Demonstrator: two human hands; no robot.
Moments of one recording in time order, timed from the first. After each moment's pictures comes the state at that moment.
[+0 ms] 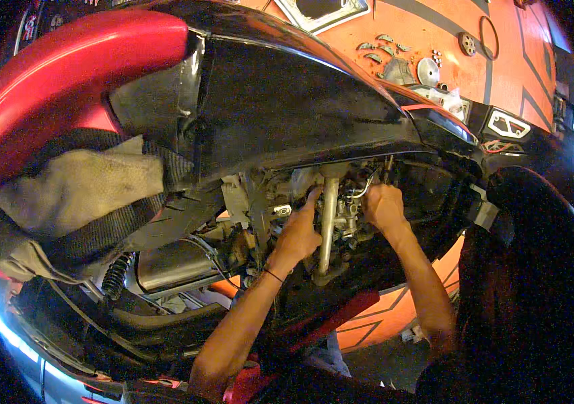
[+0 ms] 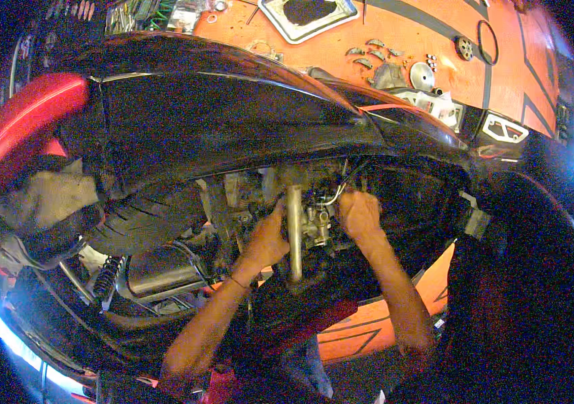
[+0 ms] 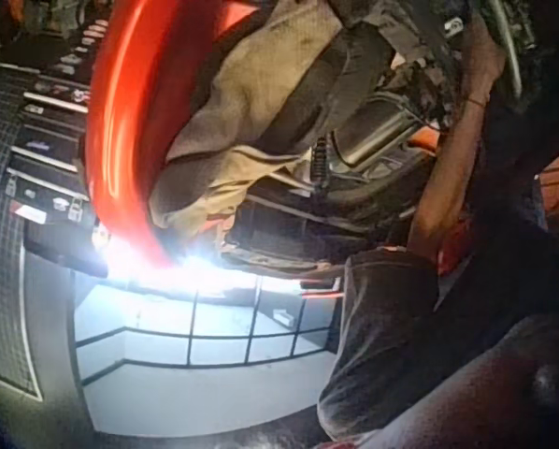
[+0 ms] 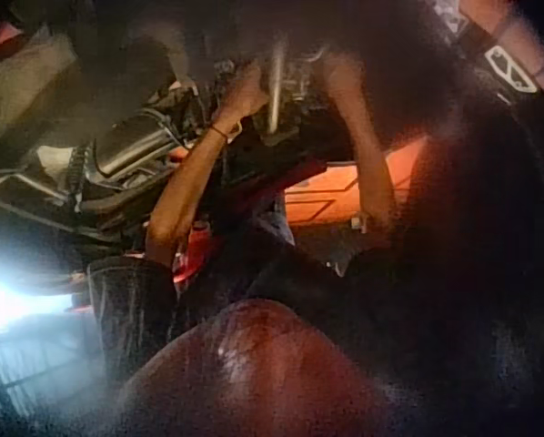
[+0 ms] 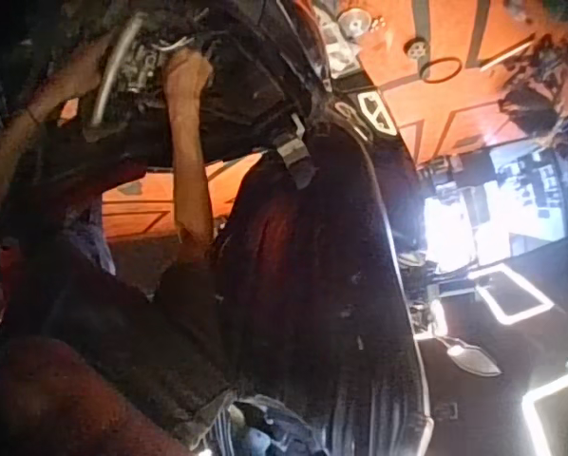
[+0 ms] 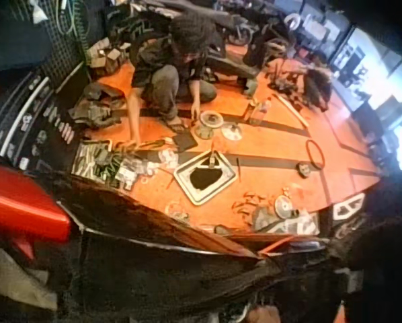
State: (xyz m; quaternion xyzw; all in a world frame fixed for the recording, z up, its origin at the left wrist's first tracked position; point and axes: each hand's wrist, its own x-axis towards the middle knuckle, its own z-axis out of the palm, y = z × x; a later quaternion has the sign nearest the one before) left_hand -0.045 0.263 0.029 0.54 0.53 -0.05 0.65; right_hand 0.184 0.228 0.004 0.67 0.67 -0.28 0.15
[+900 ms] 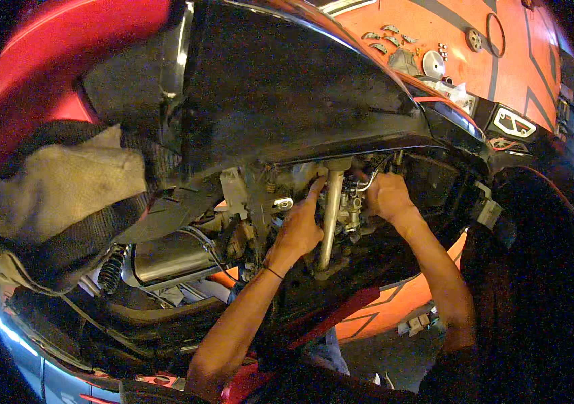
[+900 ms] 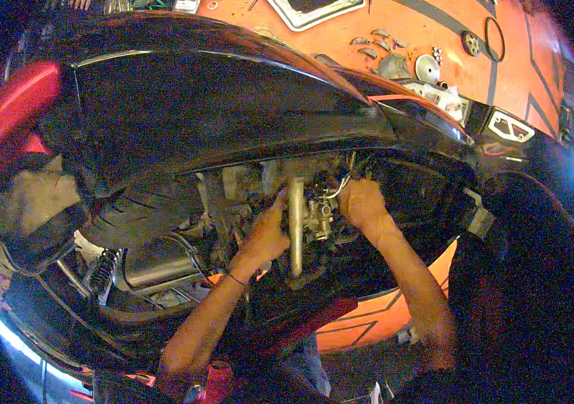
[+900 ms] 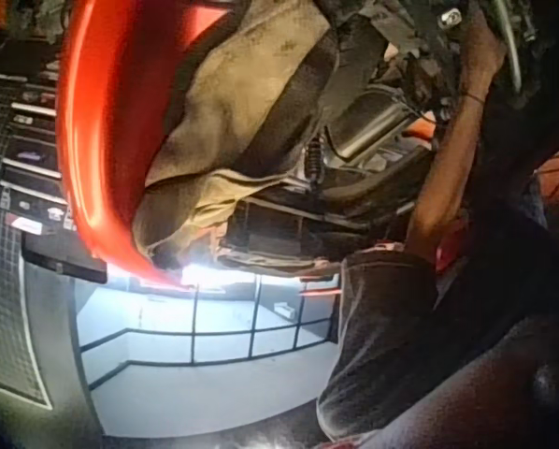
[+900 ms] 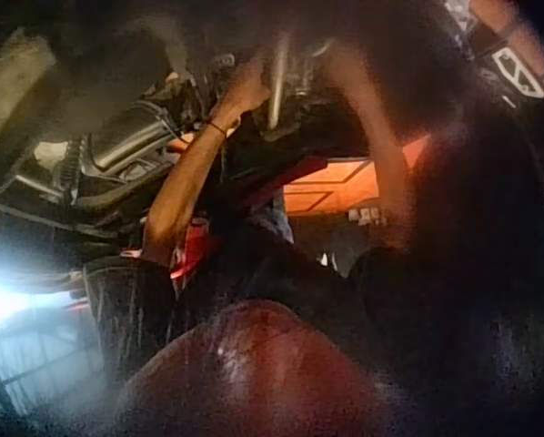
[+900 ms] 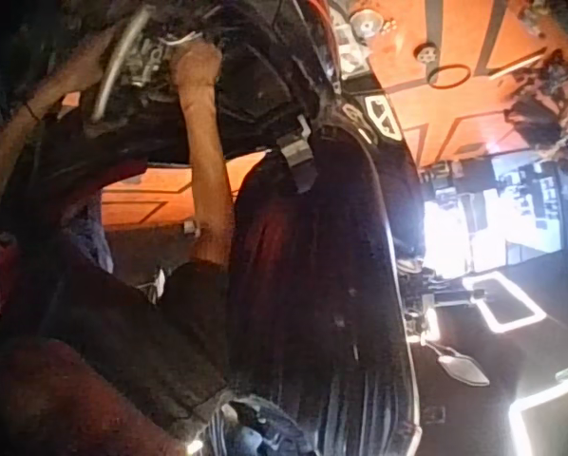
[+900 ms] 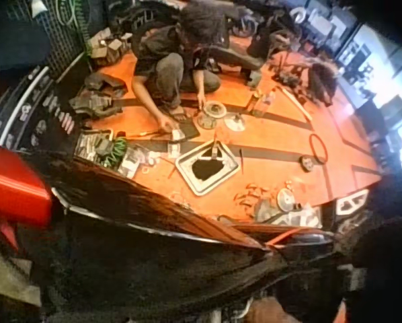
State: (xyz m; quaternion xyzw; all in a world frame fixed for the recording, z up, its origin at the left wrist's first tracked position) left_hand -0.048 0.255 0.020 0.52 0.53 -0.03 0.67; right_hand 0.179 0.255 0.016 0.57 0.75 -0.28 0.18
